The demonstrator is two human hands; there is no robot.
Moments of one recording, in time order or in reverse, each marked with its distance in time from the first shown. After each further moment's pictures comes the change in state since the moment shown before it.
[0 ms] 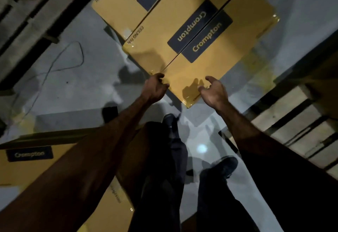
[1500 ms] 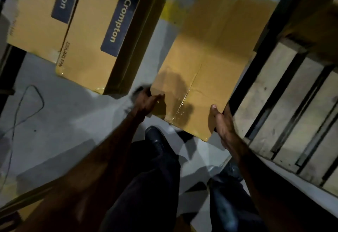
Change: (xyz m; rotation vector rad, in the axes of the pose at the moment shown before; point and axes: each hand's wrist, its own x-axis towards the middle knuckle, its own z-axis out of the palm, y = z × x) left_hand 0.063 0.003 0.175 -0.084 -0.127 -0.037; right_hand 0.010 0.262 0.030 0.854 0.220 0.300
